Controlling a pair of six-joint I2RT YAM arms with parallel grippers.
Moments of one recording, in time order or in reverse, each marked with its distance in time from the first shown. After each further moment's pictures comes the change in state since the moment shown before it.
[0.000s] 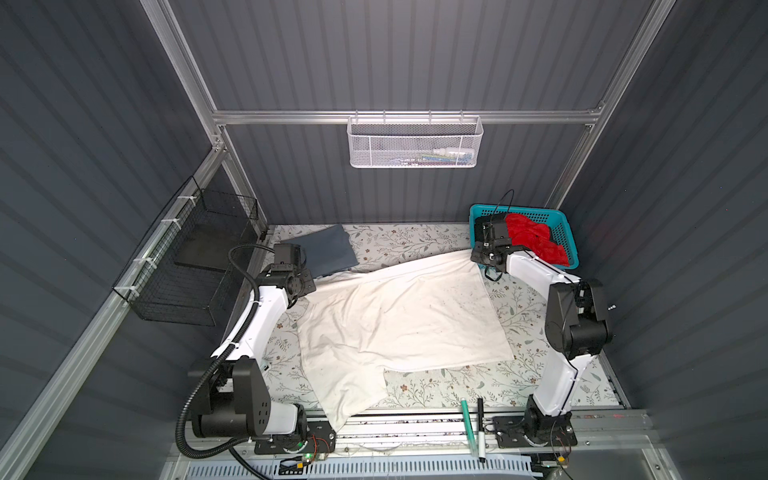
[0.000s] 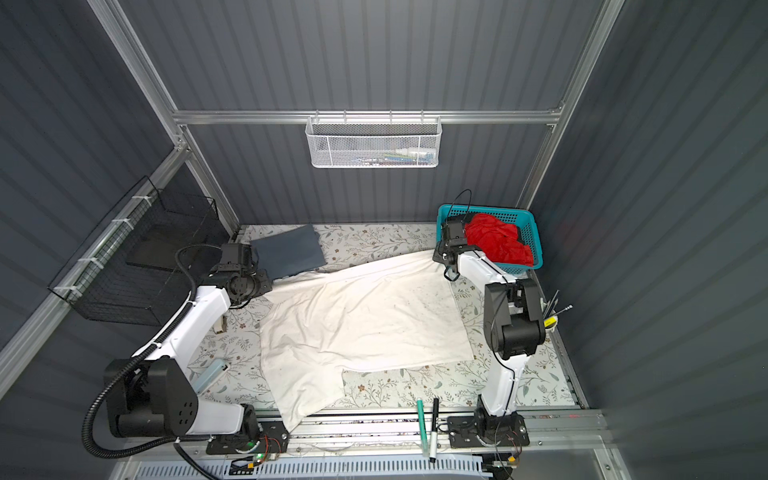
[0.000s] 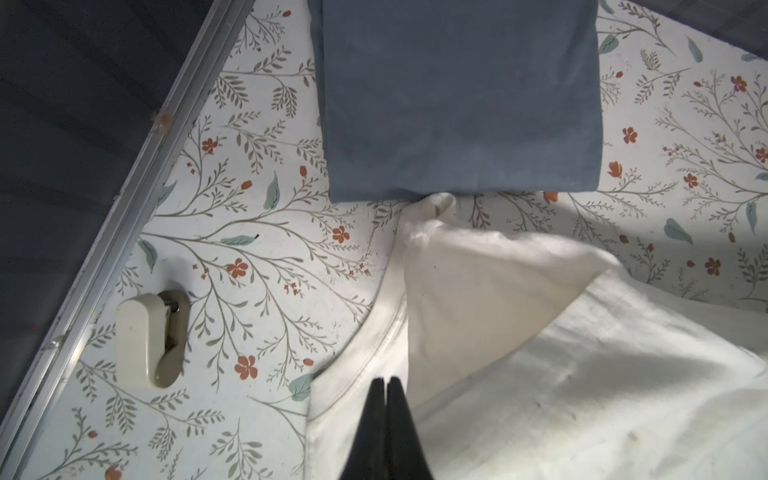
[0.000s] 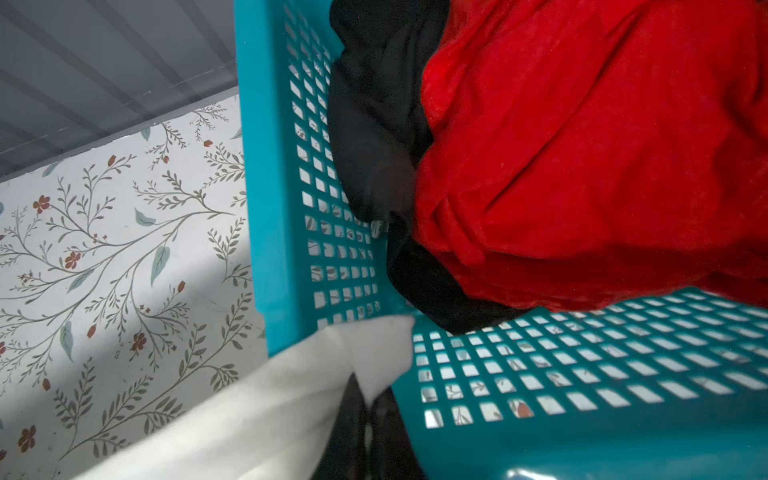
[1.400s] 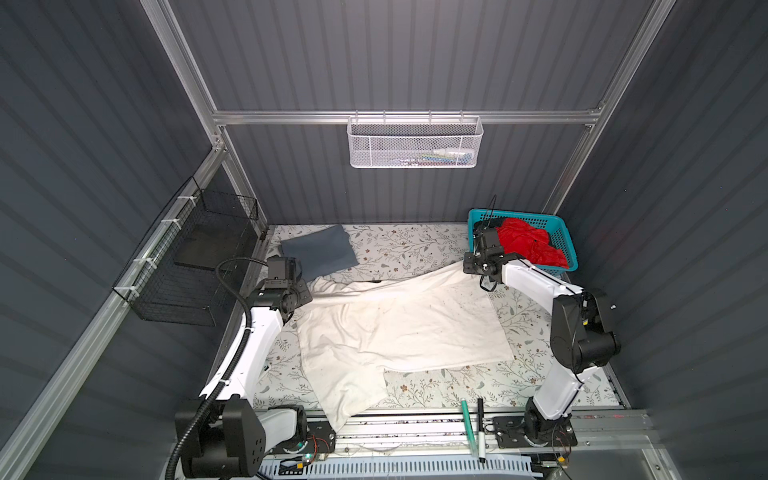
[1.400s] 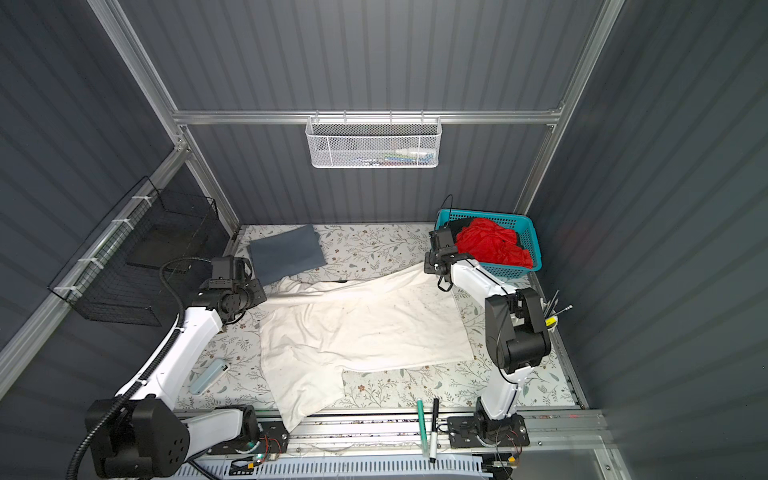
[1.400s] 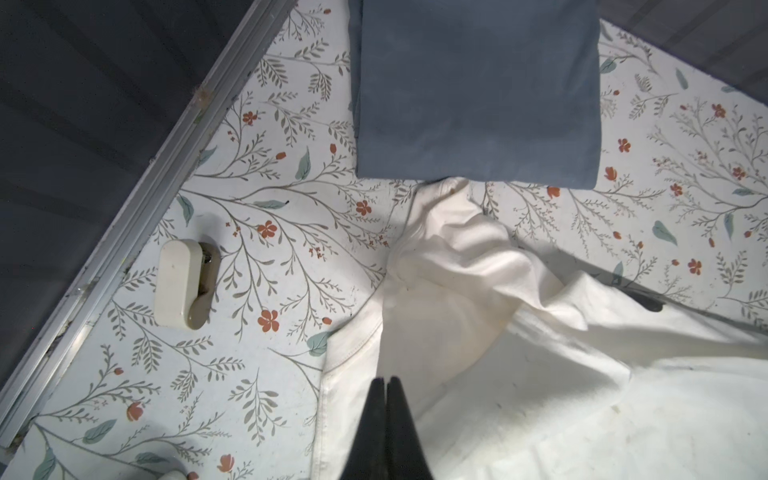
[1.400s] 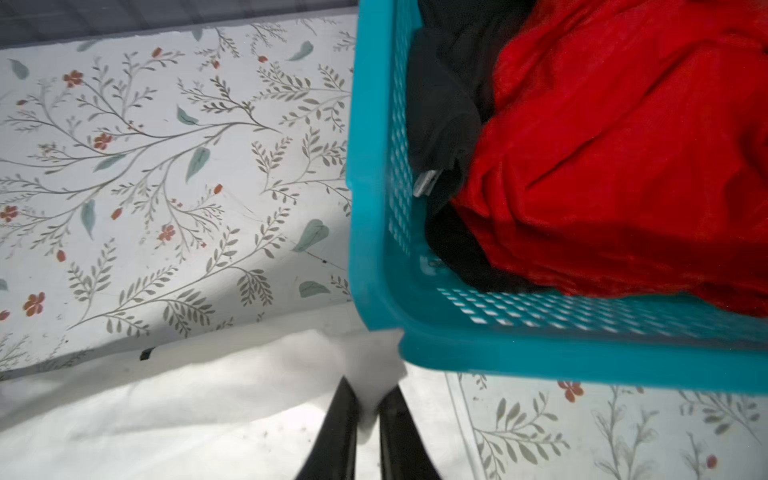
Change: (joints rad) left arm 0.000 -0.169 -0.126 -0.004 -0.019 -0.068; right arm 0.092 -0.101 -0.089 -0.042 0.068 -0.118
